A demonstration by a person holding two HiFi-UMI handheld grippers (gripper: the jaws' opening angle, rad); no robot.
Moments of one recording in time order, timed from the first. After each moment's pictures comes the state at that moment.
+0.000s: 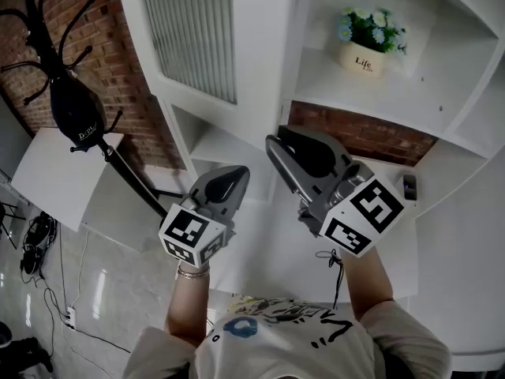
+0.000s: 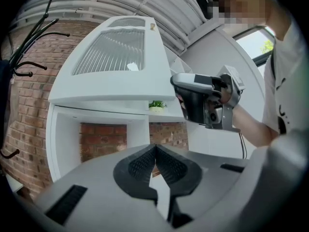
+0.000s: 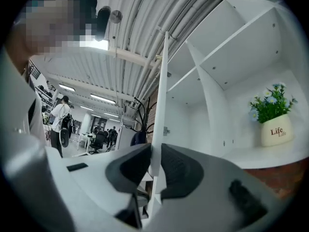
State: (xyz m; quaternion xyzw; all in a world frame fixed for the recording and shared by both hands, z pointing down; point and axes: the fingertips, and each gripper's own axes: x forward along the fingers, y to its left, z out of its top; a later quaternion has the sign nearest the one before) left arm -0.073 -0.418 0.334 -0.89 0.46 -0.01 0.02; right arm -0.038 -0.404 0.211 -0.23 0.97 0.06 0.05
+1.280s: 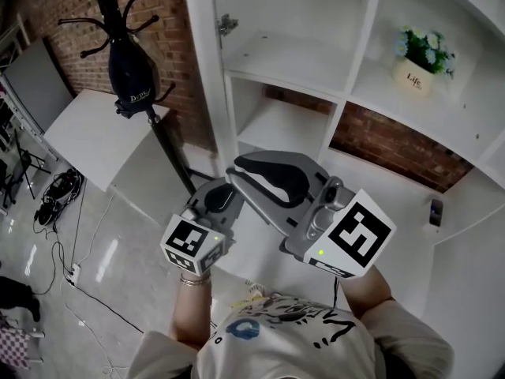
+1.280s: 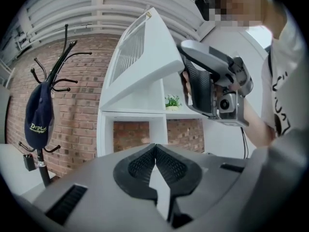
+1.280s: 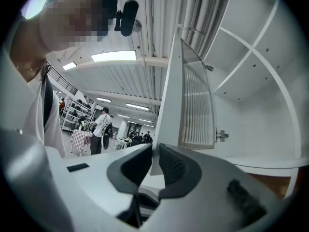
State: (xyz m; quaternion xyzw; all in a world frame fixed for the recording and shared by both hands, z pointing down) left arm -0.149 -0.339 0.350 -0.82 0.57 -0.02 0.01; right arm -0.137 -0.278 0.209 -0.01 0.99 0.10 0.06
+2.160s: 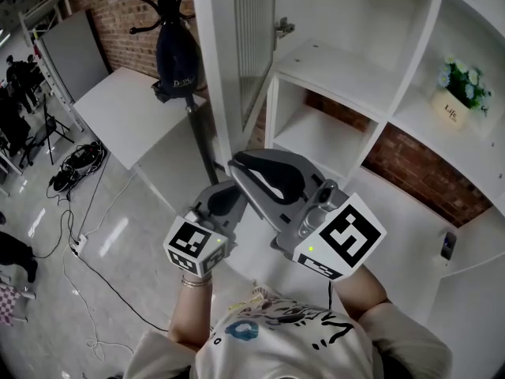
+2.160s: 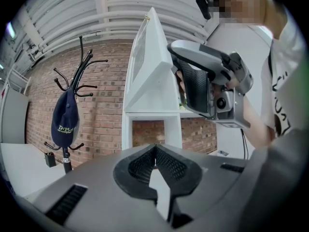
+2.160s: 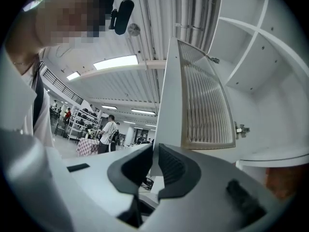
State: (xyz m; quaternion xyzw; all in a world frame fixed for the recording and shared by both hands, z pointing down) left arm -0.202 -0.301 0.356 -0.77 0.63 -0.02 0.00; right arm -0.190 -0.252 0.208 0.04 0.99 0.08 0.09
